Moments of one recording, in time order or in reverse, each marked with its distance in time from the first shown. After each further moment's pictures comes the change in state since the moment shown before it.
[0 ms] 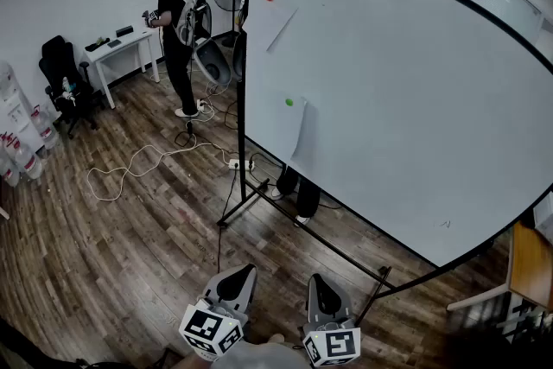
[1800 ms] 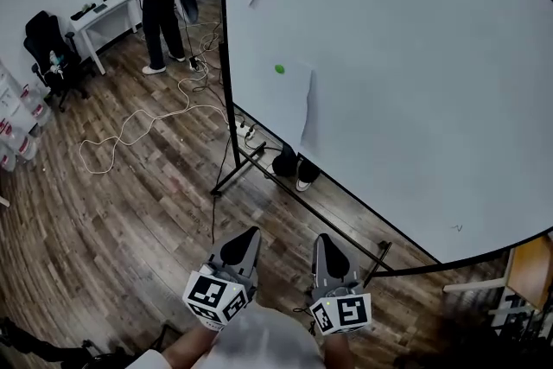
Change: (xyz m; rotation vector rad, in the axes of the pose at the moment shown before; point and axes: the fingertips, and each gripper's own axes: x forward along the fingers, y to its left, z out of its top) left arm 0.145 0.046 -0.014 -0.063 0.051 0.038; right arm 0.117 -0.098 -0.007 0.102 -0.006 0.030
